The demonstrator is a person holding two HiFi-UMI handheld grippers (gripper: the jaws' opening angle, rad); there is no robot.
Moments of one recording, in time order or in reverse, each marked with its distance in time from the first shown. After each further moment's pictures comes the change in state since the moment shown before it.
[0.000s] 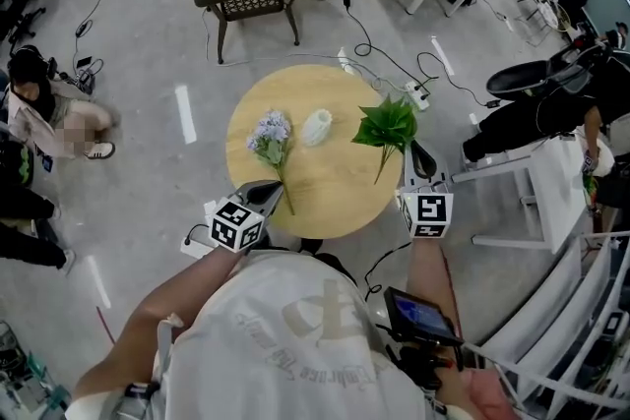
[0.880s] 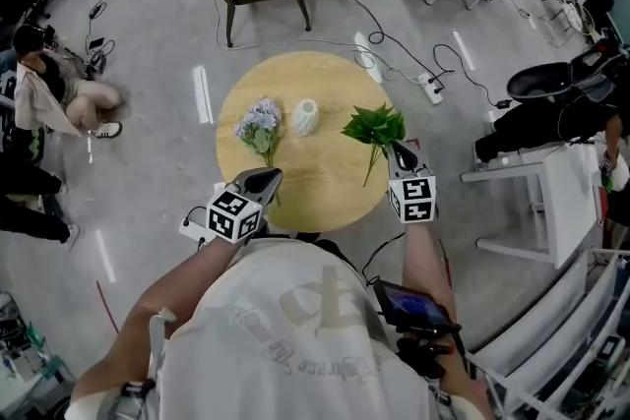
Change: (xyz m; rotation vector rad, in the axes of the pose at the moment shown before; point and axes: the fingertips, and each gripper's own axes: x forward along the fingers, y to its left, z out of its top) left arm 0.047 -0.019 0.008 -0.024 0.007 0.102; right arm 0.042 -0.001 -0.126 0.115 0.222 0.213
